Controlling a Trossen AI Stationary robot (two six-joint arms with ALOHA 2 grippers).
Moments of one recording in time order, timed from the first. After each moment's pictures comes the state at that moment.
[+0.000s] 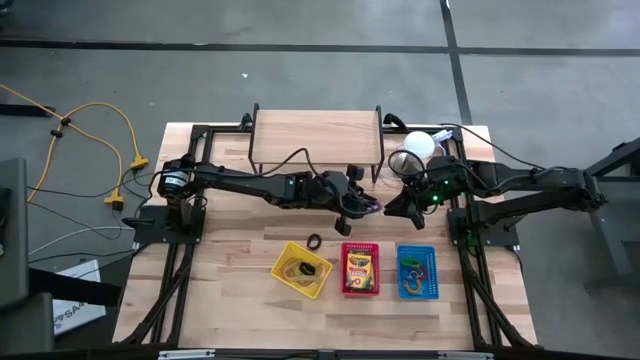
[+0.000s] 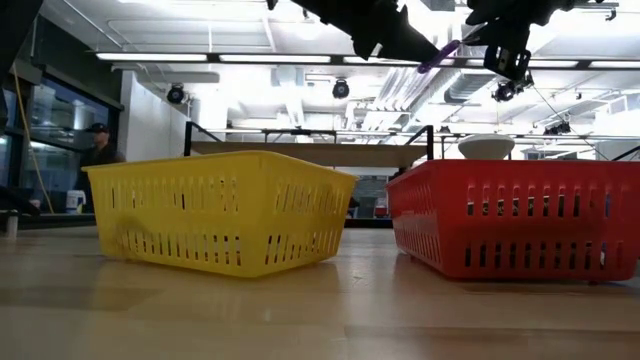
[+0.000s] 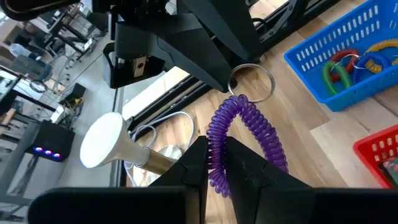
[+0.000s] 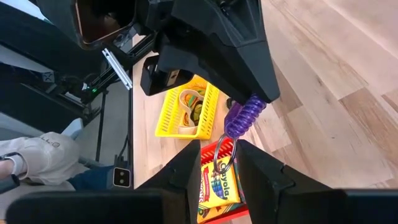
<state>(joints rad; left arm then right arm) -0.03 1.87 1.56 -0.04 -0.16 0.64 -0.06 0.88 0.80 -0.46 -0.24 0.61</state>
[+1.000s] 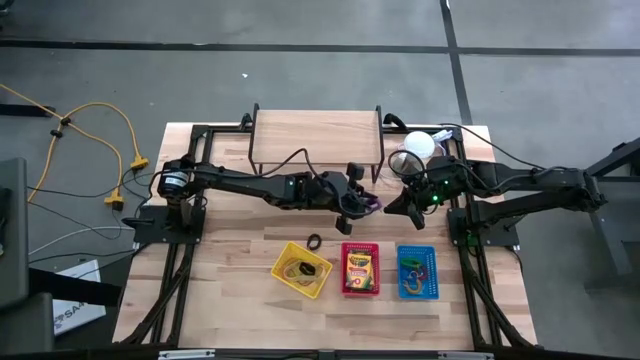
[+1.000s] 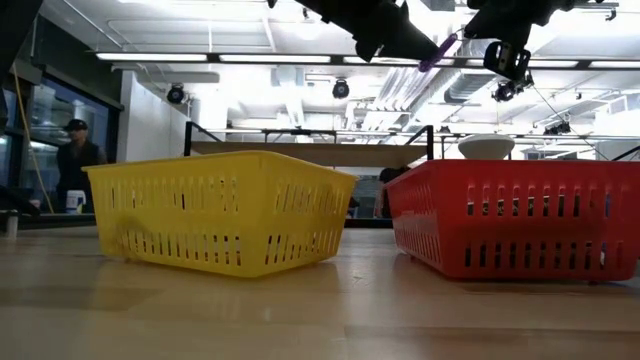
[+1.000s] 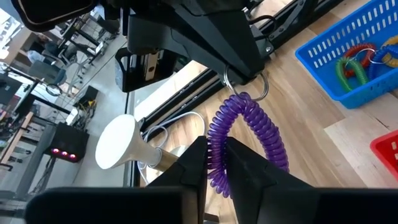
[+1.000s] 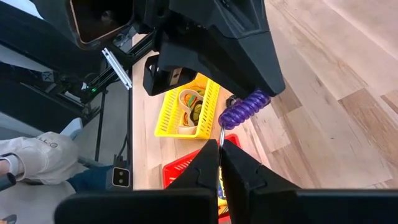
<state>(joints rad) -0.03 1.87 1.56 -0.01 -0.20 0.68 -0.06 0.88 0.80 -0.46 -0.24 0.60</state>
